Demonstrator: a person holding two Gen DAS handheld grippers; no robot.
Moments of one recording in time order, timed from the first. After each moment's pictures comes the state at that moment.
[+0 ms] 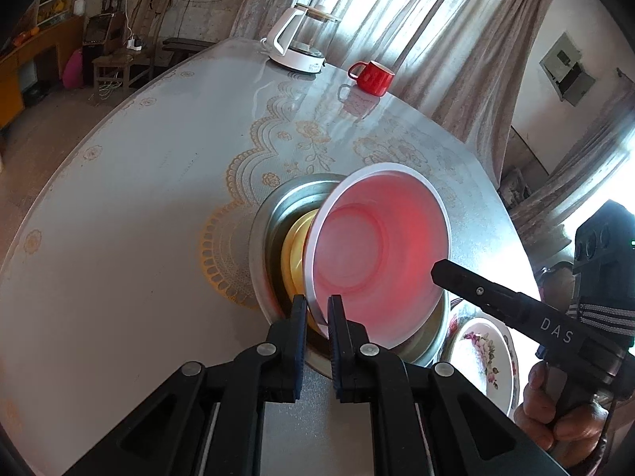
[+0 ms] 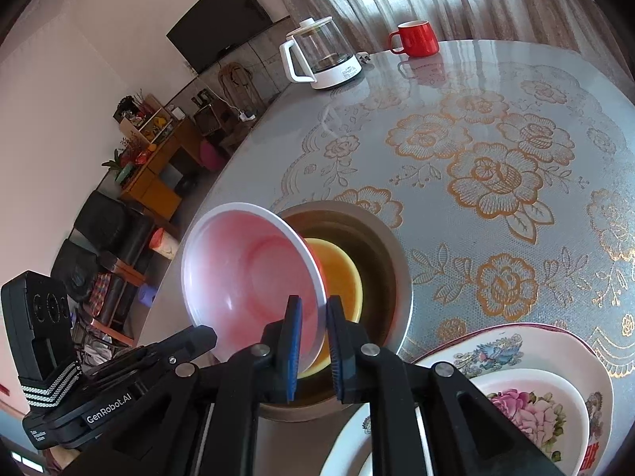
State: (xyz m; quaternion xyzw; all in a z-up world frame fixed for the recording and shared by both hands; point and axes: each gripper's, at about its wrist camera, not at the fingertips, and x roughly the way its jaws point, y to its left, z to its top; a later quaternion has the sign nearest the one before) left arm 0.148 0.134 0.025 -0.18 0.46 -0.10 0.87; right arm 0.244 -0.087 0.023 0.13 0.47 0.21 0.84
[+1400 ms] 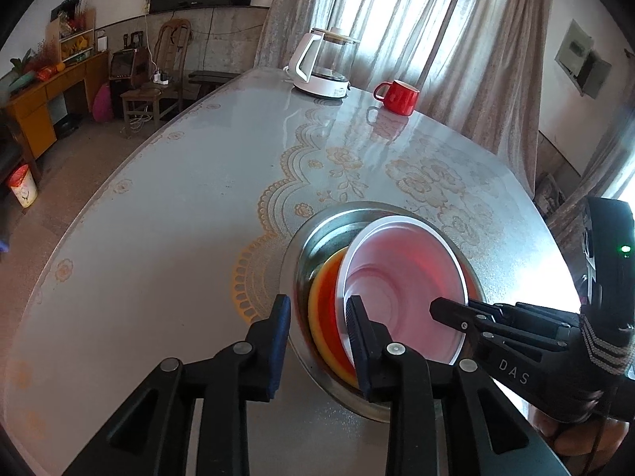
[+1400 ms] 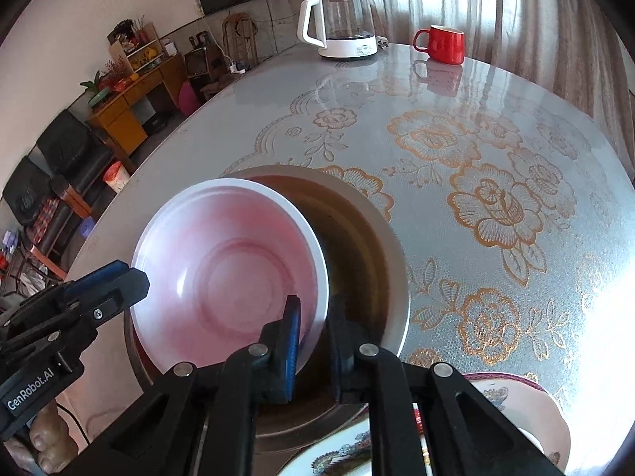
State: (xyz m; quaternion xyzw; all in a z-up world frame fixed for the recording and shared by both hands) left arm 0.155 0.129 0.026 -0.13 0.42 -0.03 0.90; right arm 0.257 -0.047 -0.002 -0.04 0.50 0.19 0.84
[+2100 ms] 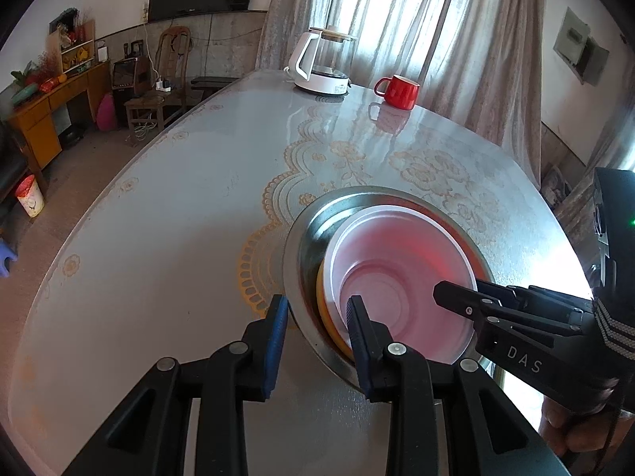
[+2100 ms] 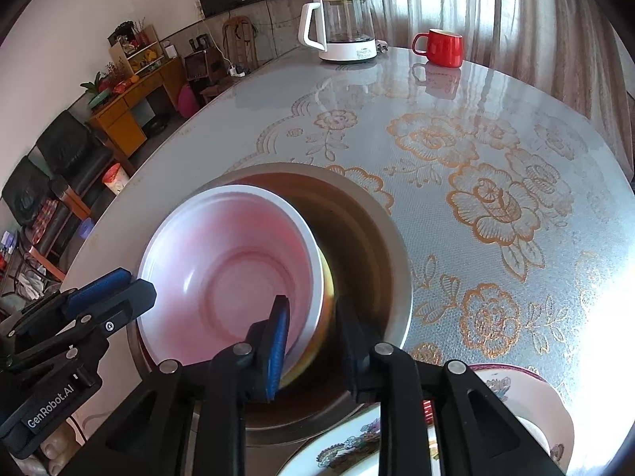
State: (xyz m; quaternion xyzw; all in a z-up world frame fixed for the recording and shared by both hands) left arm 0.143 0.125 0.018 -0.10 0.42 -0.02 0.90; right arm 0.246 -0.046 -0.001 -0.04 0.49 0.18 0.85
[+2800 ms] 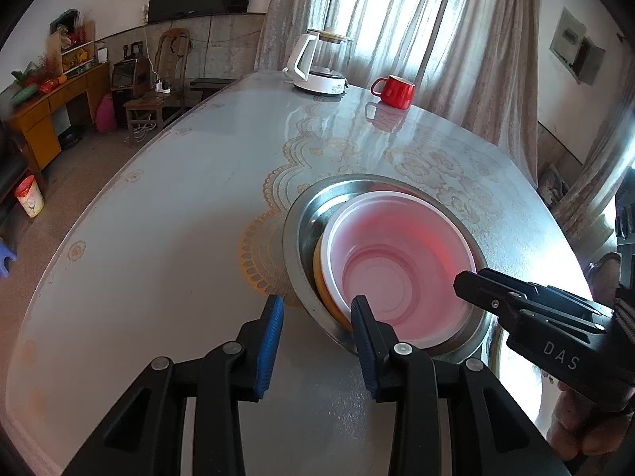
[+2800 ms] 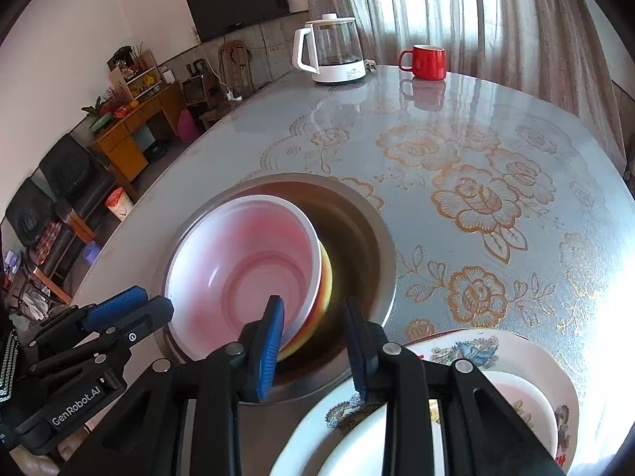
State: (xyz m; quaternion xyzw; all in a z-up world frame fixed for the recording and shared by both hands) left arm 0.132 0.125 0.017 -0.10 0.41 -0.02 0.91; right arm 0.212 -0.058 0.015 -0.01 0.46 0.18 0.87
